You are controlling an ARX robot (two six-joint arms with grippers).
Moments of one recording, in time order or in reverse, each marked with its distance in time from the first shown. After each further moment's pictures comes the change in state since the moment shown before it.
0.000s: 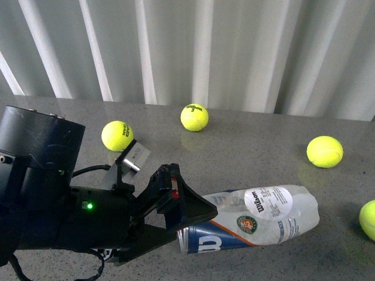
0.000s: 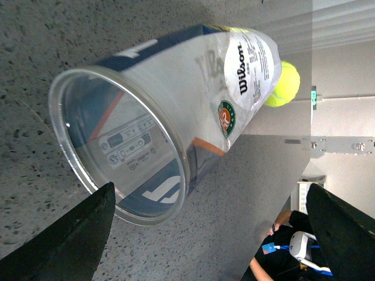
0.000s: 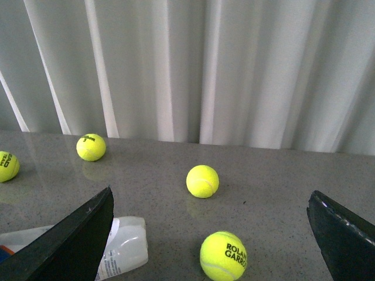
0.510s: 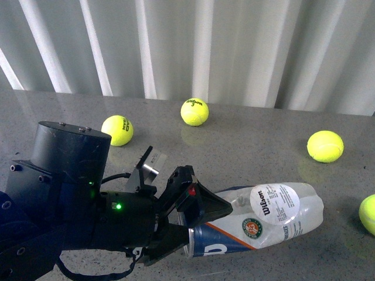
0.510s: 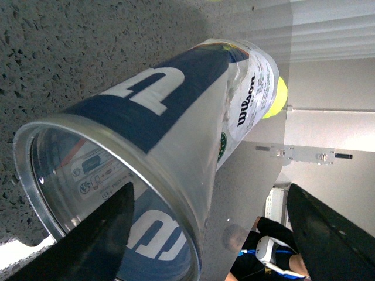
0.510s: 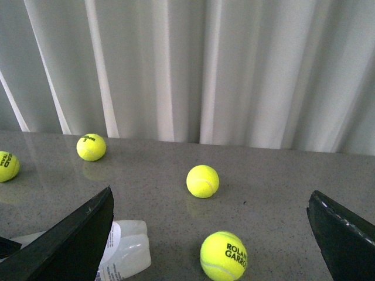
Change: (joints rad) left arm -0.056 0.146 0.045 0.209 0.005 -0.210; right arm 0.000 0.000 0.000 0.000 0.000 0.000
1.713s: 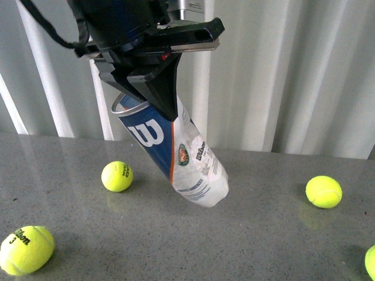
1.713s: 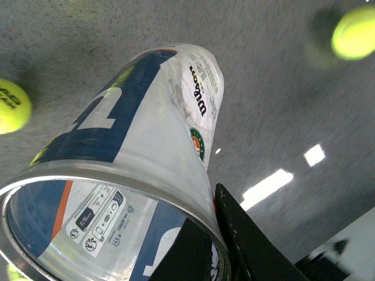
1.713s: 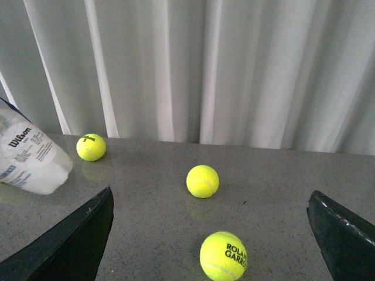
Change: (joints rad) left arm -0.015 -0.284 1.079 -1.912 -0.538 1.081; right arm 0.000 0.000 0.000 0.000 0.000 0.000
